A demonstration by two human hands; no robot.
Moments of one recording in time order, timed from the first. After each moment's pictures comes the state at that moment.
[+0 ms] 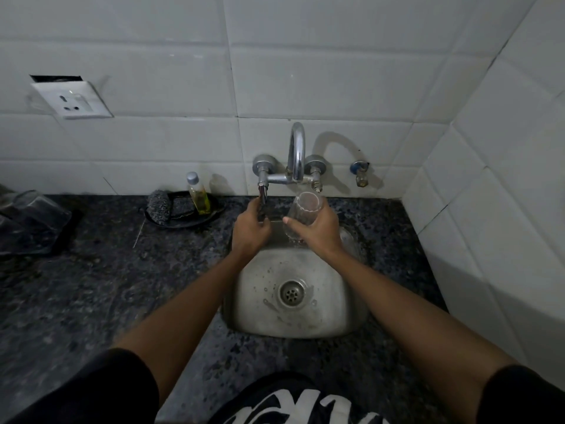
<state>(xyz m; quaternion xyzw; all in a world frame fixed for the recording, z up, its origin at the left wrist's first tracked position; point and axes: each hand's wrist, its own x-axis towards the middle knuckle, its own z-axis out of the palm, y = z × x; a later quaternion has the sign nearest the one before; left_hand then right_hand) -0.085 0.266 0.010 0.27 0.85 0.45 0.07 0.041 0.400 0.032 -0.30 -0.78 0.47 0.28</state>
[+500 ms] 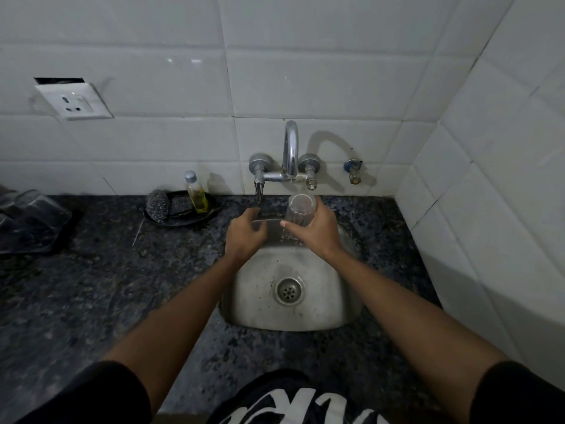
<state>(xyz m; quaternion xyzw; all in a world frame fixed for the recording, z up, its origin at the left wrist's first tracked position) -0.066 0.242 0.018 0.29 0.85 0.43 0.08 0.062 0.397 0.035 -0.27 -0.82 0.43 0.28</state>
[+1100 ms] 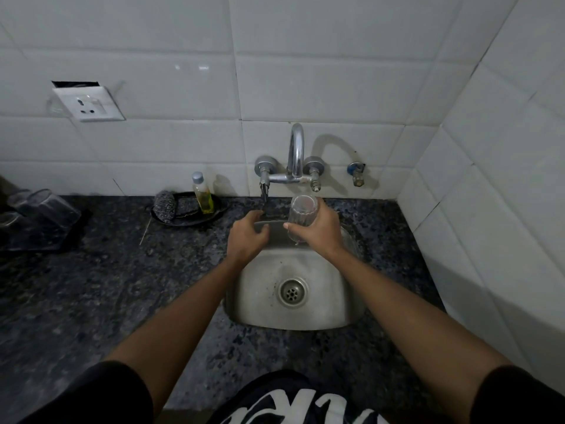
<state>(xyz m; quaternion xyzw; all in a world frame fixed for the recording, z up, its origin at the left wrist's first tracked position) -0.059 0.226 0.026 0.28 0.86 0.42 0.09 0.064 0.389 0.041 -0.28 -0.82 0.41 0.28</state>
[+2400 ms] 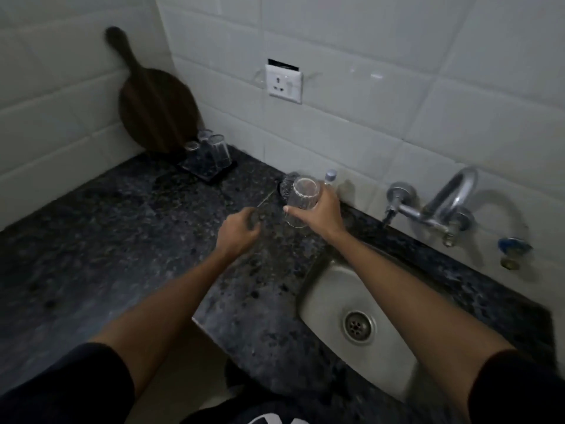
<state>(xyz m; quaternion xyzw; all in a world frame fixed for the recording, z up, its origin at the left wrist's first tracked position) -0.097 0.005 0.026 0.04 0.94 0.34 -0.03 -0.106 0.232 0.066 -0.02 -0.88 0.46 0.15</state>
